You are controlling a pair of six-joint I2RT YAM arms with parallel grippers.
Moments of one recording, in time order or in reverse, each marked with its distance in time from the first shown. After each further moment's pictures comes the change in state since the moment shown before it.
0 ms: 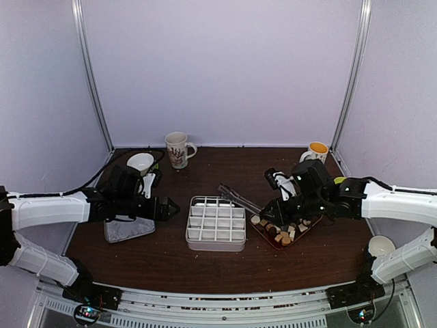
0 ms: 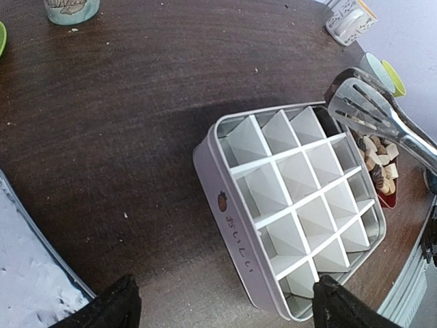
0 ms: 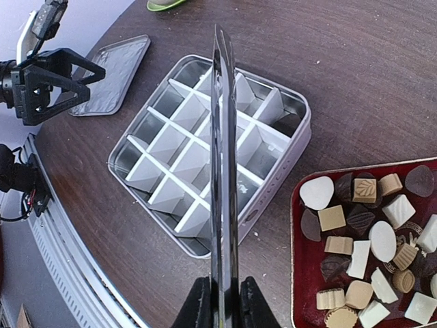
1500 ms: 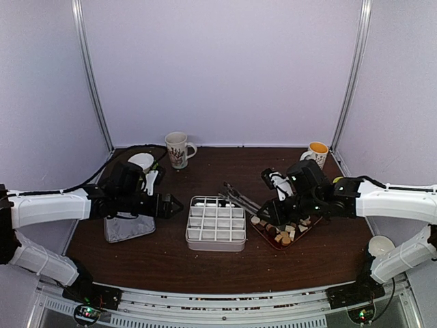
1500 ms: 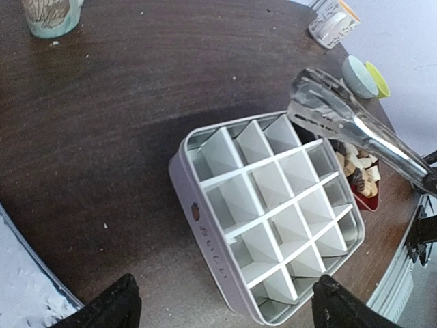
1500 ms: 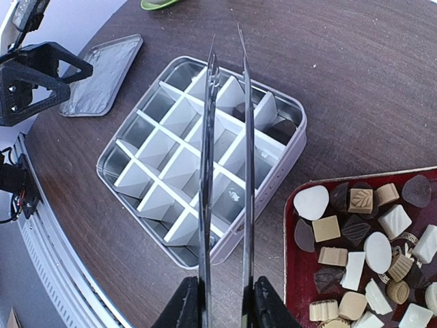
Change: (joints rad) left arm -0.022 0.016 0.044 -0.018 0.026 -0.019; right arm 0.000 0.051 0.014 0.016 0.035 -0.029
